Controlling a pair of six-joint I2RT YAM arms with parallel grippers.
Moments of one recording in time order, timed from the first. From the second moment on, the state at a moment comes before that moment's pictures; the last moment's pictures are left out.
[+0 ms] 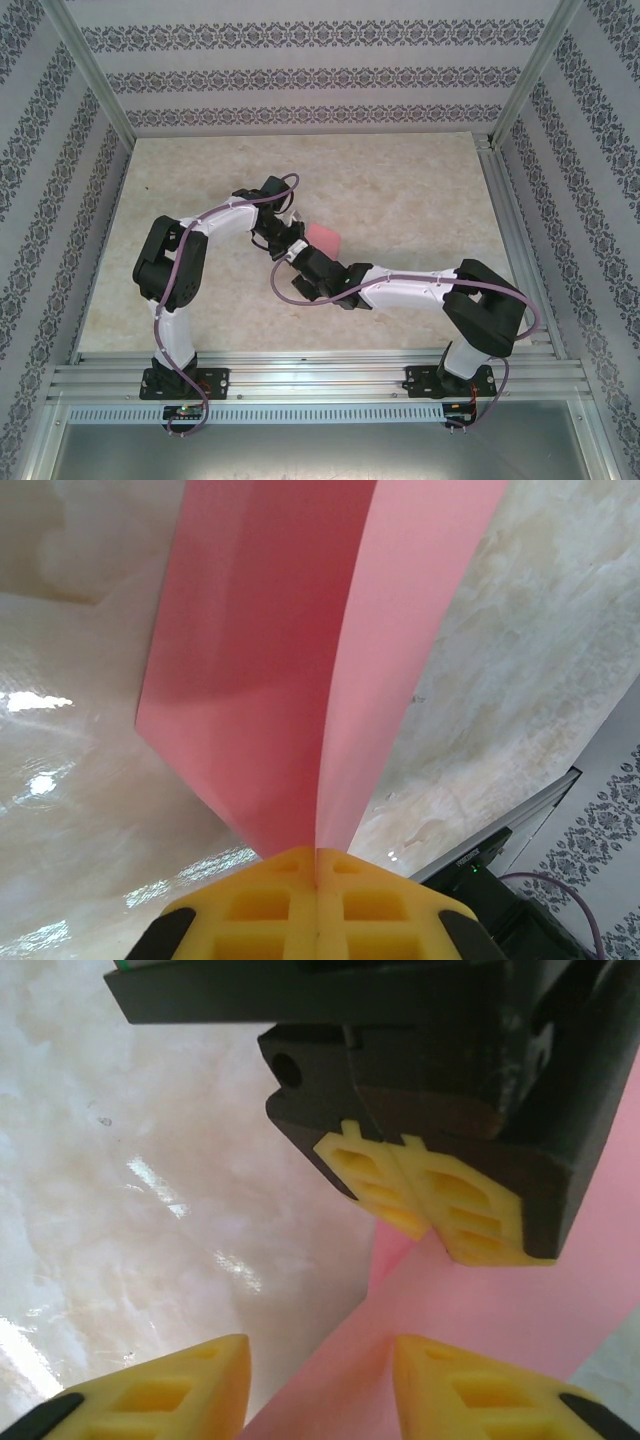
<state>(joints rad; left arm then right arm) -0.47 1.94 1.35 -0.74 0.68 -0.74 1.04 1.64 0.92 -0.16 0.26 0.11</state>
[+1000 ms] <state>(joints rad) -0.43 1.90 1.41 -0.85 0.64 -0.61 0.90 1.60 0.81 -0.10 -0.03 0.15</state>
